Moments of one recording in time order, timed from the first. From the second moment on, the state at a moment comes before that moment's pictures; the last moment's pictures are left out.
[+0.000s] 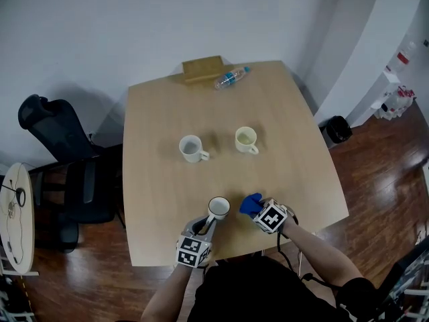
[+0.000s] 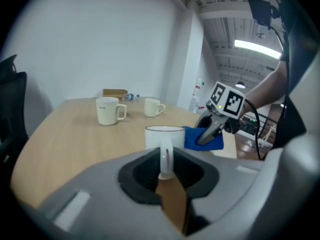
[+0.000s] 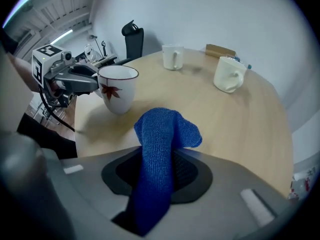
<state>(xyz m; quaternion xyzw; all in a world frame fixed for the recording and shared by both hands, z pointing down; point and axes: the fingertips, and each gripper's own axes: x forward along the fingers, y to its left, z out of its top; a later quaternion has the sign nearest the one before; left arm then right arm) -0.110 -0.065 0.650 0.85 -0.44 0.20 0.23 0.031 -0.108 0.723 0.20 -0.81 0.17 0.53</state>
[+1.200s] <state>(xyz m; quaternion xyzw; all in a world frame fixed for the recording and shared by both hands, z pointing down) -0.128 0.127 0.553 0.79 -0.57 0.06 0.23 0.128 0.052 0.534 0.40 -0.87 0.26 0.13</state>
